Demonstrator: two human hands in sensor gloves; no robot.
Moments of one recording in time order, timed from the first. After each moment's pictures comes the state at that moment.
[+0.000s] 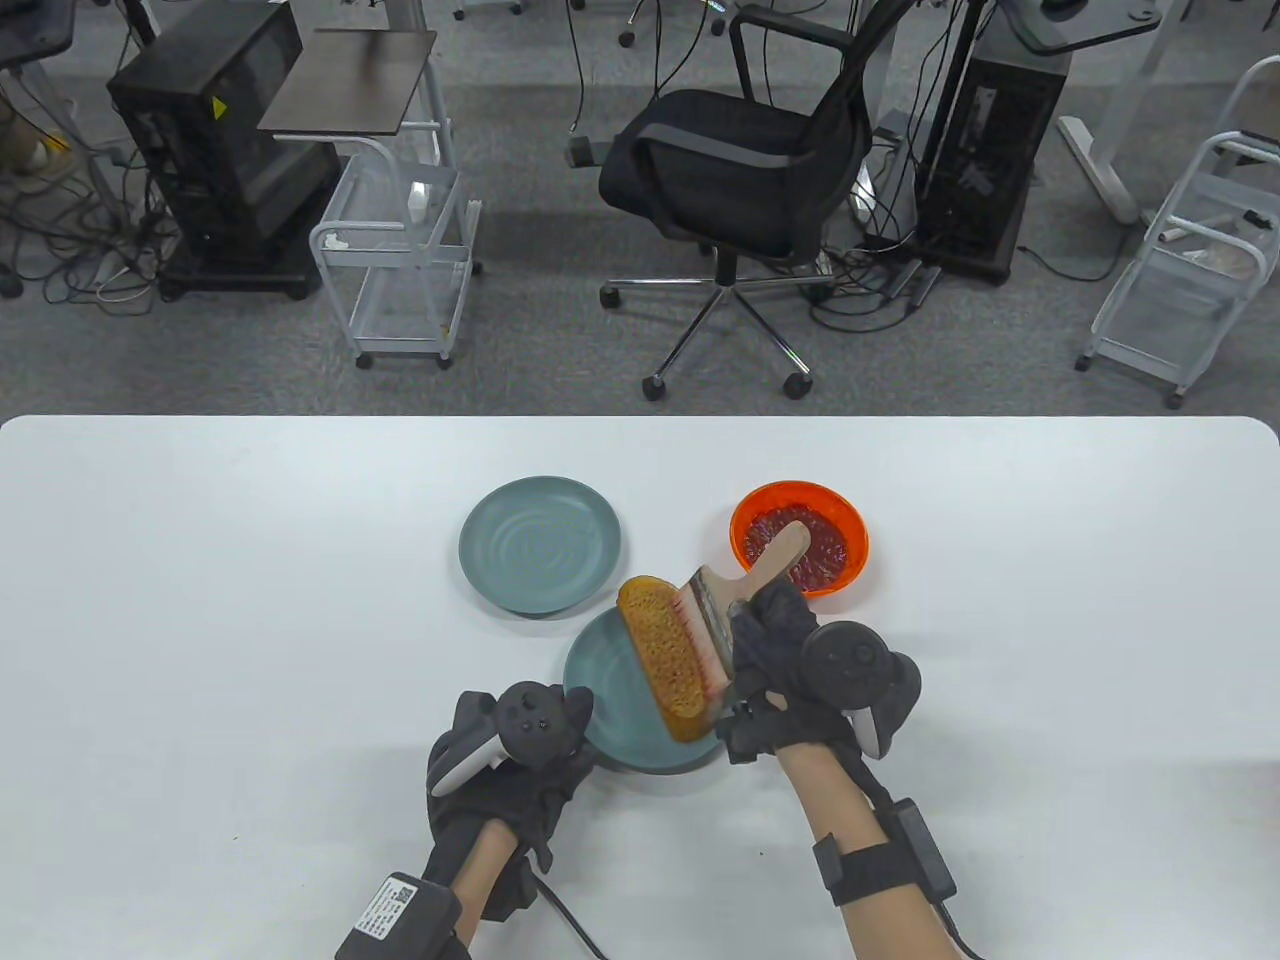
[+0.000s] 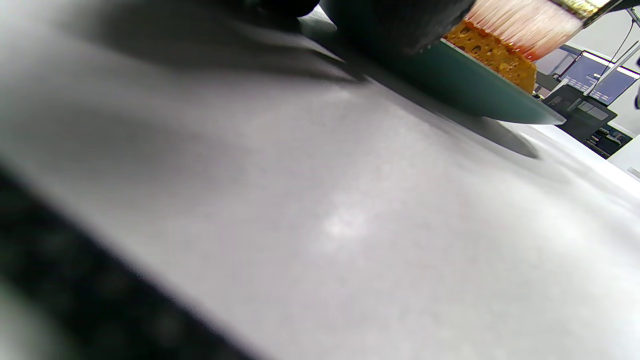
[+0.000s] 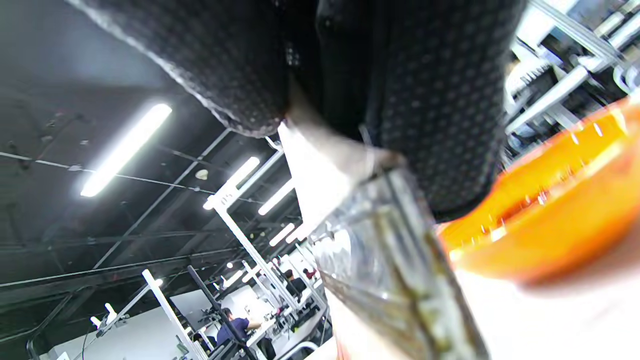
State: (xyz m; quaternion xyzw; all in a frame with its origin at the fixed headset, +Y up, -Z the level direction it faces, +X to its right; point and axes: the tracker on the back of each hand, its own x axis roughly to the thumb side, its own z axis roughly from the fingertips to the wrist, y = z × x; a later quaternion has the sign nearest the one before) left_hand -0.151 -0.800 -0.316 -0.23 -0.14 0.19 0.95; right_hand 0.139 -0.715 -0.362 0.05 -0.23 0.89 0.39
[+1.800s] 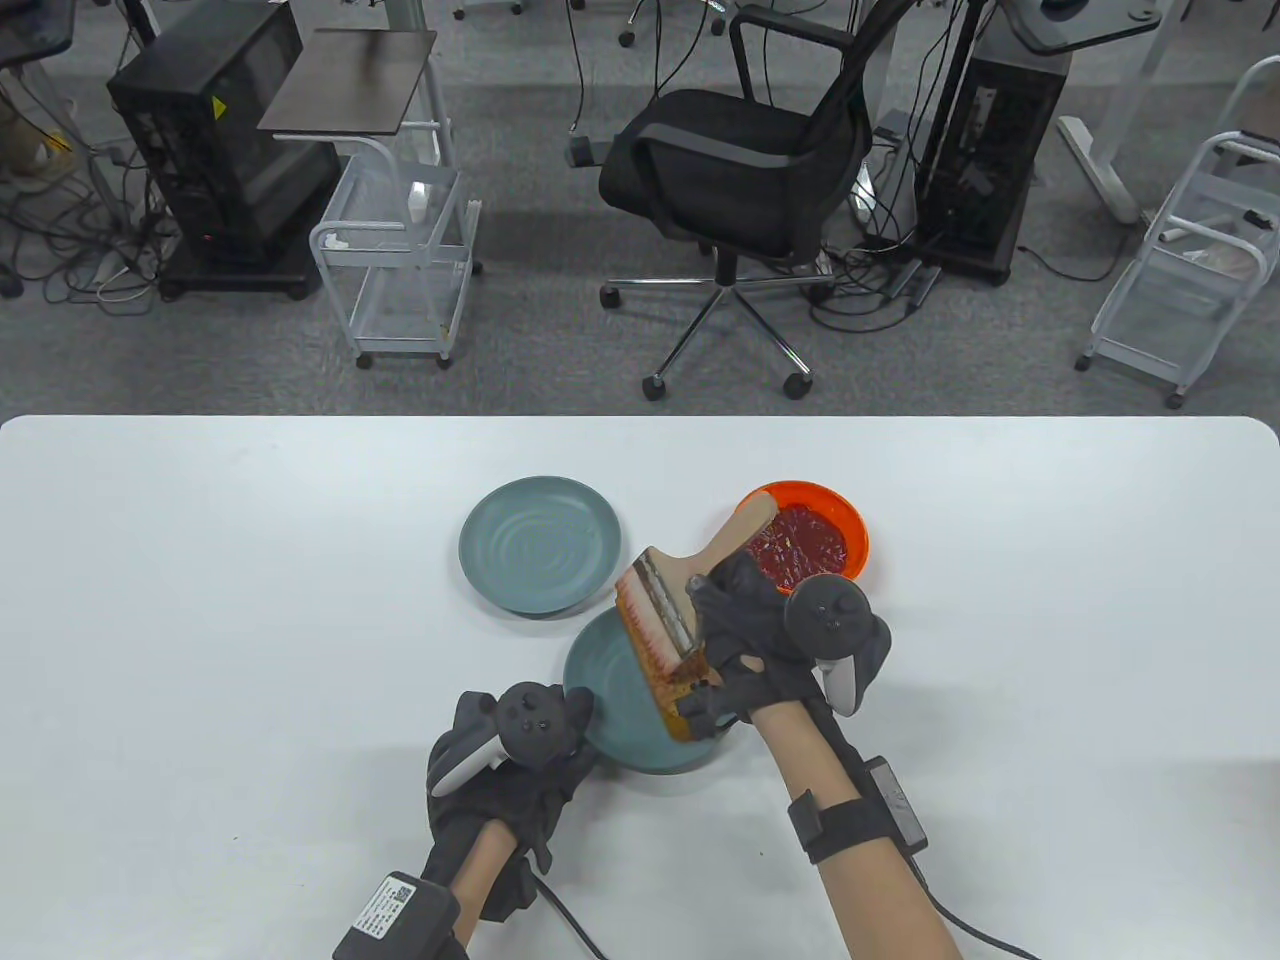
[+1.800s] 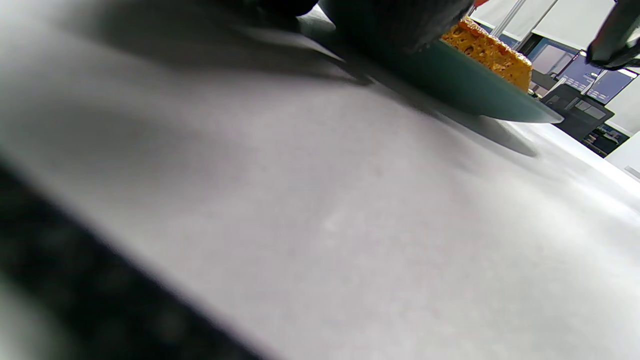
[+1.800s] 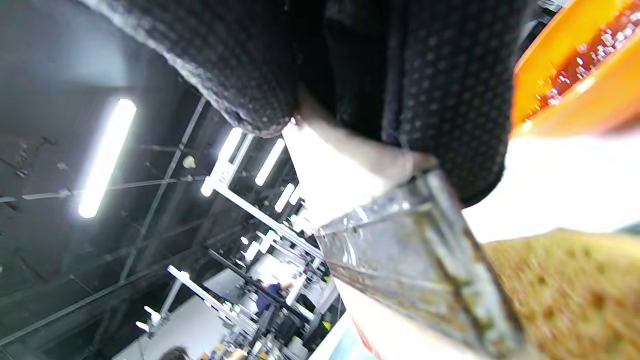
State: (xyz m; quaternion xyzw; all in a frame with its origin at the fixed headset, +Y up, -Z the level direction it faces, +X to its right) left_hand -0.150 -0.800 -0.316 -0.23 -0.14 0.19 0.95; right_hand 0.106 -0.725 -0.399 0.05 -0.10 0.86 0.51
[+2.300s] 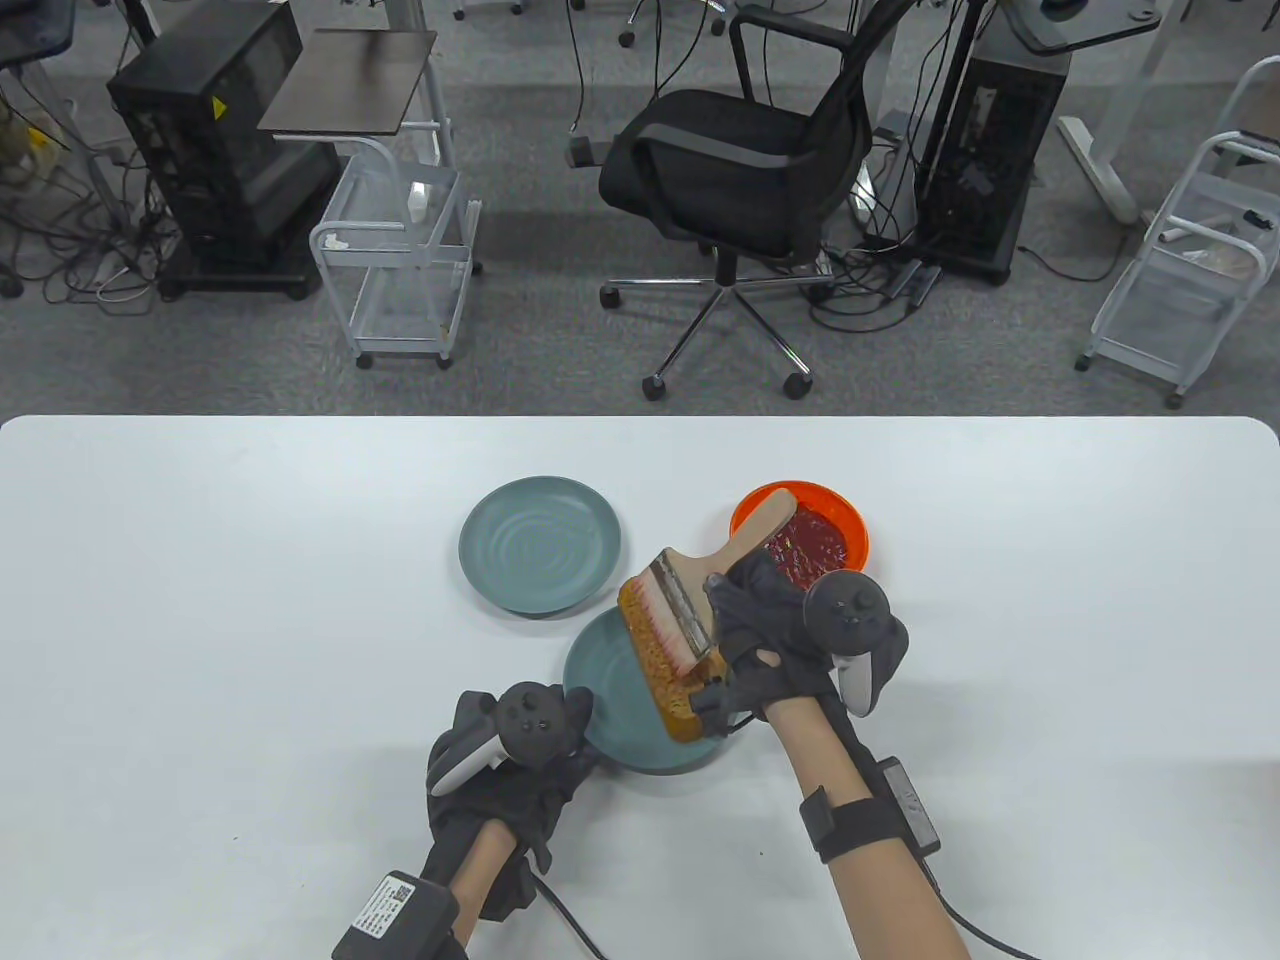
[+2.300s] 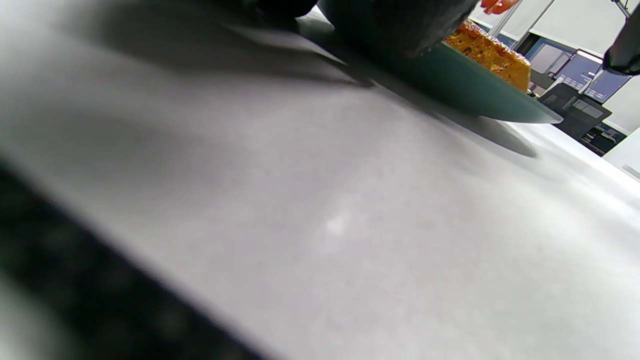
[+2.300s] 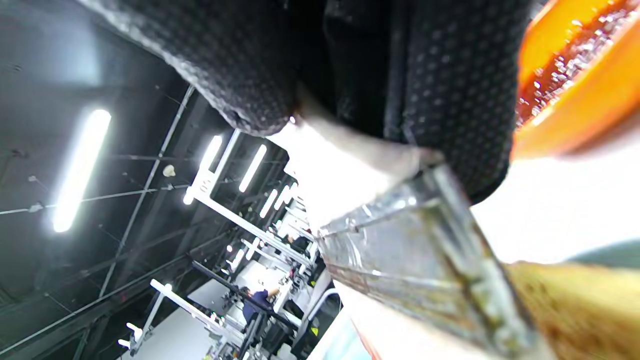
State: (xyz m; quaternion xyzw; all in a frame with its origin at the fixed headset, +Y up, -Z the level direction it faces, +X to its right) left_hand -0.149 -0.800 -0.316 -0.22 -0.14 0.19 0.95; right_hand 0.126 -0.723 -0.394 0.02 -0.10 0.84 0.53
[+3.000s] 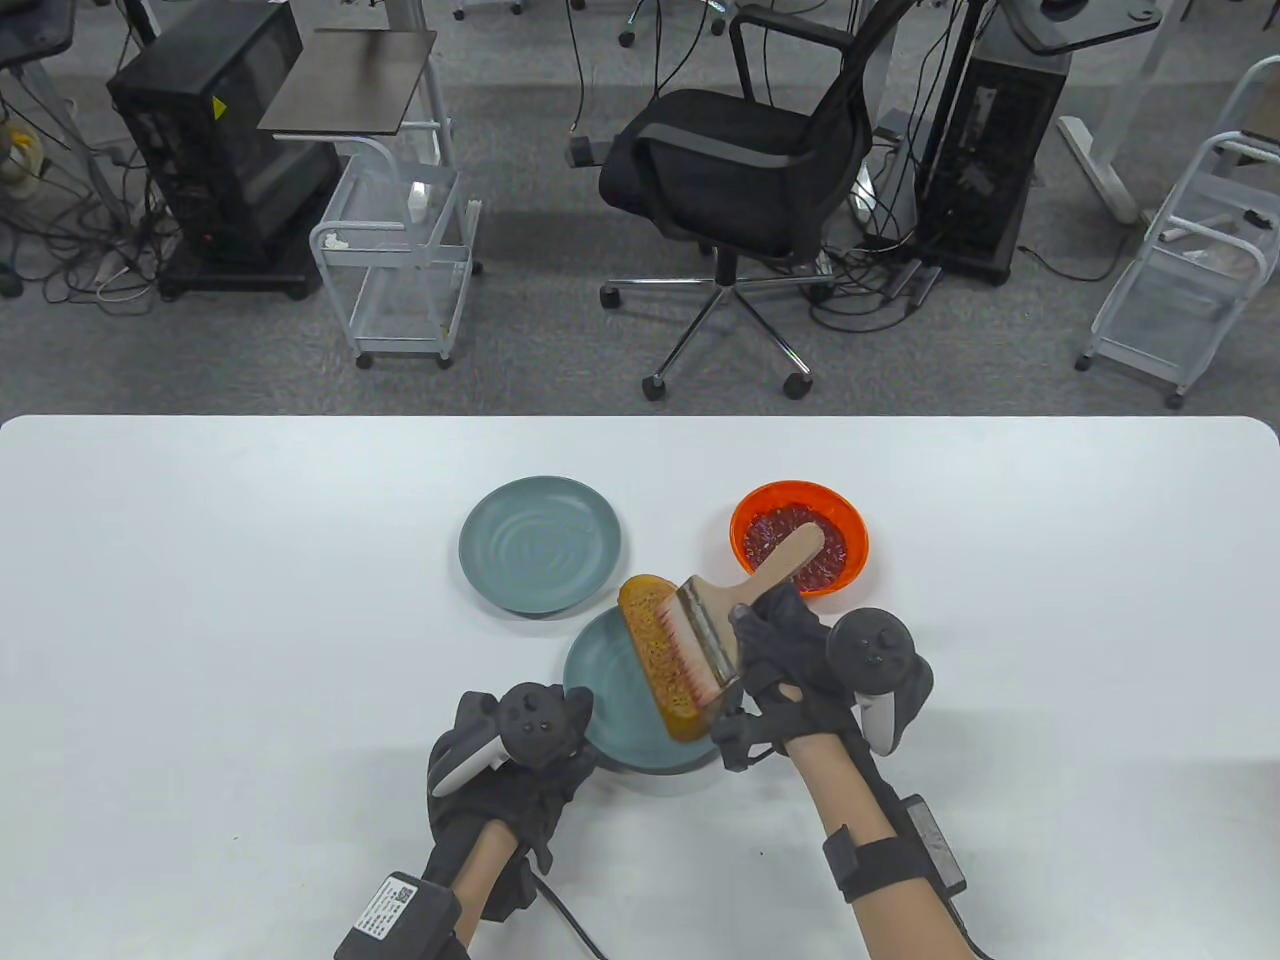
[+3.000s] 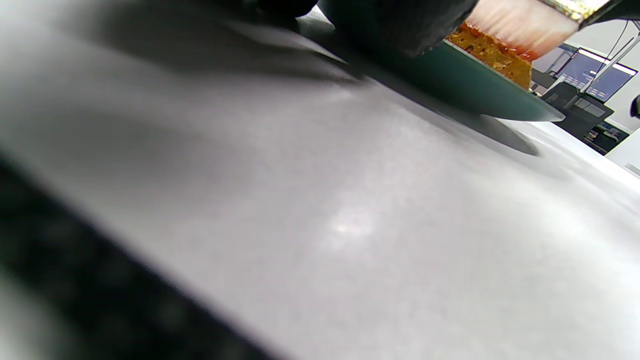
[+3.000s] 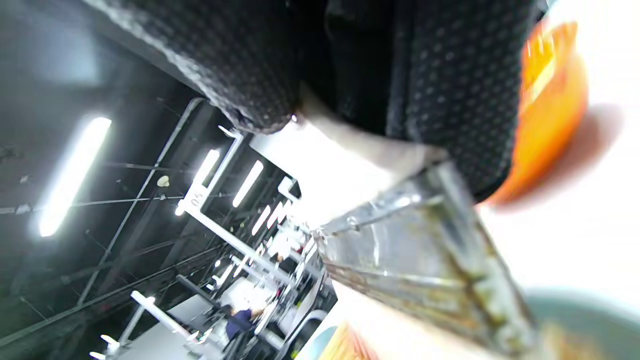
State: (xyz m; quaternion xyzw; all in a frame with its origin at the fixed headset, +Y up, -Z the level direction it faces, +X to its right) left_hand -0.149 -0.801 -0.316 -0.22 -0.14 0.18 0.95; right_hand 0.156 -0.727 -0.369 0.00 -0.17 0.87 0.46
